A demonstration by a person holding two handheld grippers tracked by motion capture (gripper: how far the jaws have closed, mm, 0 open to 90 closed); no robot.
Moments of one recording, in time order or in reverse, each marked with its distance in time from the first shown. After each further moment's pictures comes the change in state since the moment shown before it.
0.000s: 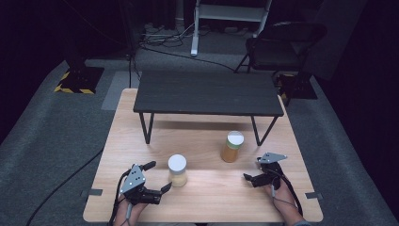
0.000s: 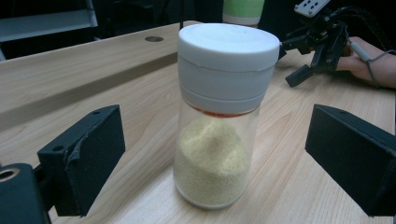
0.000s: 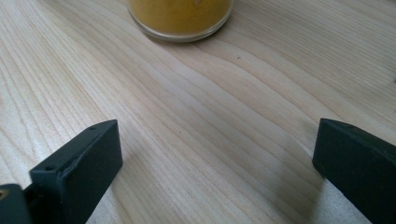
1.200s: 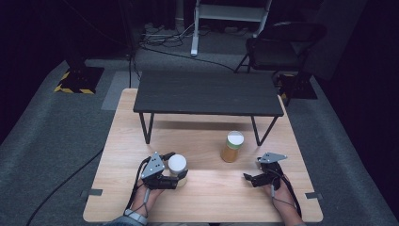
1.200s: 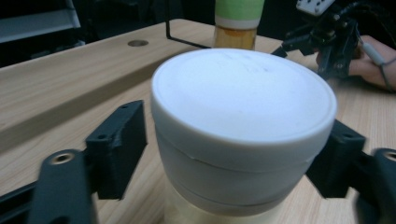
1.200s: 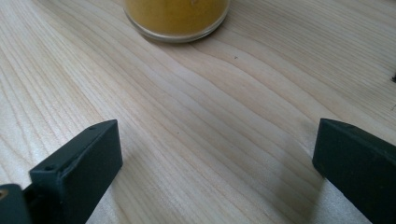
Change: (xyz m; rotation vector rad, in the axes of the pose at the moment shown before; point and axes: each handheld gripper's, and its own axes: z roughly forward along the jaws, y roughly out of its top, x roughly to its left) left arm 0.010 0.022 0.055 0.032 -0.054 0.039; right arm 0.002 0.000 0.000 0.001 -0.010 0.009
